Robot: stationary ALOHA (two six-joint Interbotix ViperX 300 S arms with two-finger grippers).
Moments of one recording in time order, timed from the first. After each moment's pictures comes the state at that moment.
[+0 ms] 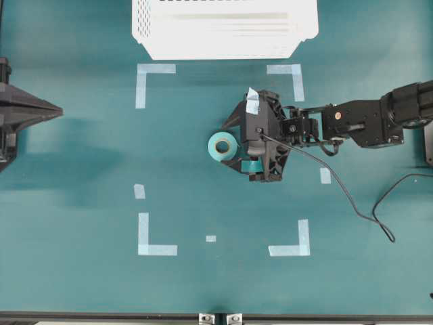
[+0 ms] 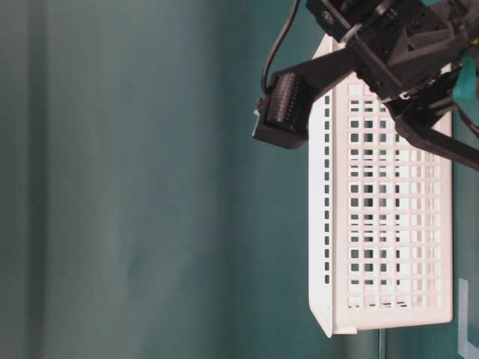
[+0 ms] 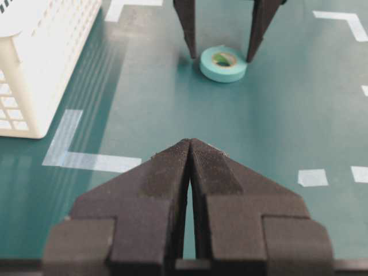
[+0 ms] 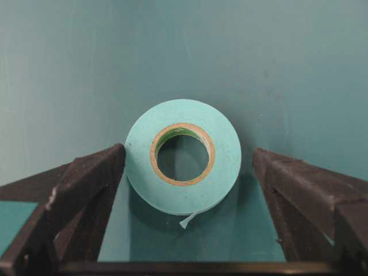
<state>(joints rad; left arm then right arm) 0.07 -1.40 1.55 -0.03 0.06 0.00 0.02 0.26 0.70 0.00 -0.31 0.19</state>
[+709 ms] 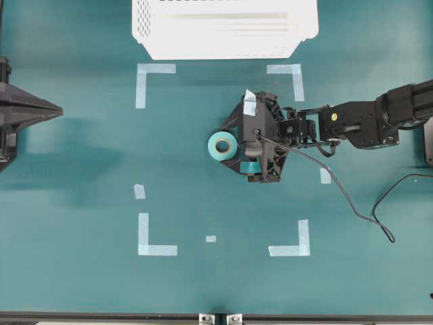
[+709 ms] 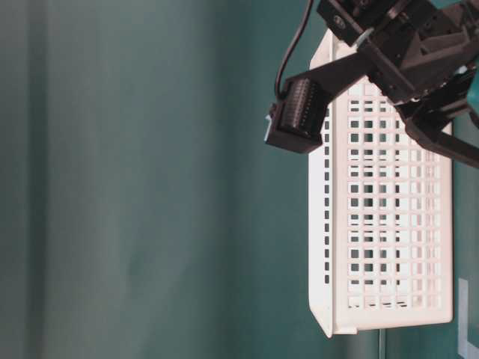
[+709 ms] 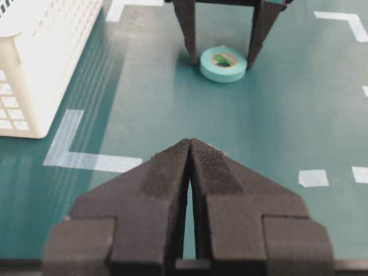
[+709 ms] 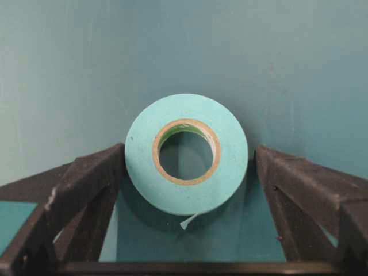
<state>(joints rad) 0.07 -1.40 1.55 -0.03 0.06 0.00 0.02 0.28 0.69 0.00 -0.30 0.19</state>
